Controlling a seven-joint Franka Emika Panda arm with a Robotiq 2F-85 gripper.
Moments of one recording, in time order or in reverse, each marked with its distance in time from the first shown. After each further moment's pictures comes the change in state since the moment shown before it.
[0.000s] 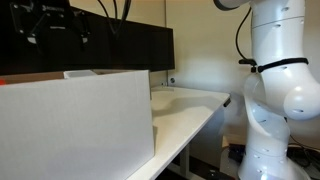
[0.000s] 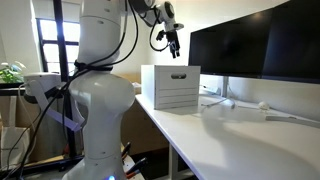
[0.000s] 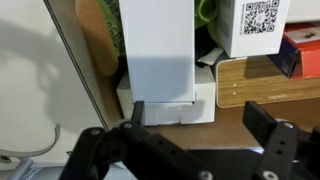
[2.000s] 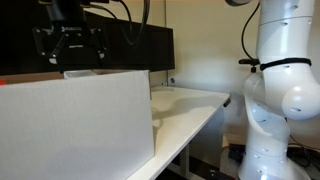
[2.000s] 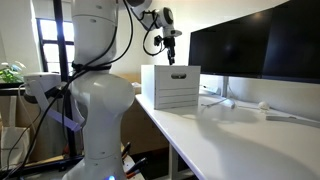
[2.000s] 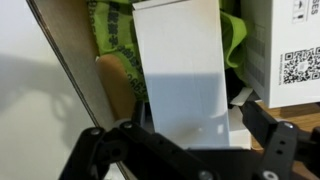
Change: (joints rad) arm -0.027 -0.090 0.007 -0.199 0.087 0.018 0.099
